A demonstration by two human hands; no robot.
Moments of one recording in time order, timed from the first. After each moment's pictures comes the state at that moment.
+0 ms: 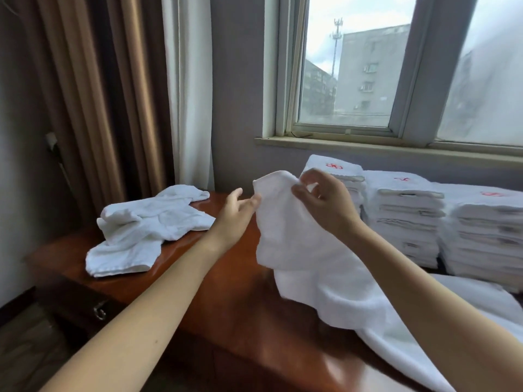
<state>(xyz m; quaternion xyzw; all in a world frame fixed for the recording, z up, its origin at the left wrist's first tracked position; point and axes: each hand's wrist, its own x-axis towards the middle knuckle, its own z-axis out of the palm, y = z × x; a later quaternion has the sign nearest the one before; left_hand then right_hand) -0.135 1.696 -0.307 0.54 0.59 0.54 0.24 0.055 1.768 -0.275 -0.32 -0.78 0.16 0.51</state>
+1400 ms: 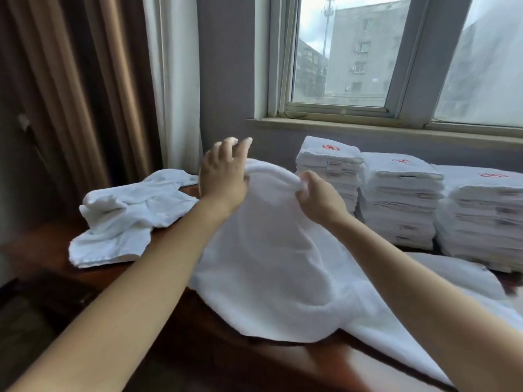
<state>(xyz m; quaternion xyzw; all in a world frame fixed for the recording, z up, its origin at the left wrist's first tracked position) -0.149 1.735 -0.278 0.61 0.71 0.24 -0.26 0.041 1.802 -0.308 -0.50 -0.80 0.10 0.32</state>
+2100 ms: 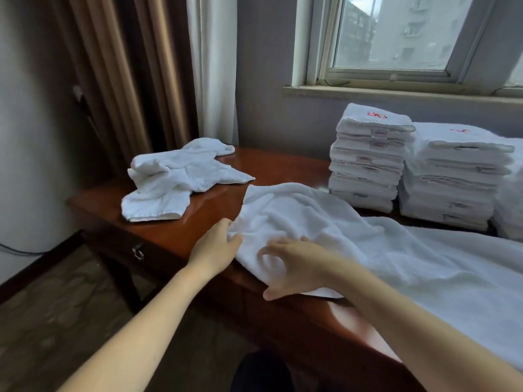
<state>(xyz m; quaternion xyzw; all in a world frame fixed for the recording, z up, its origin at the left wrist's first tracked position) -0.199 1.627 -0.434 0.51 0.80 0.30 0.10 0.005 1.687 -0.400 -0.27 -0.95 0.12 -0.03</state>
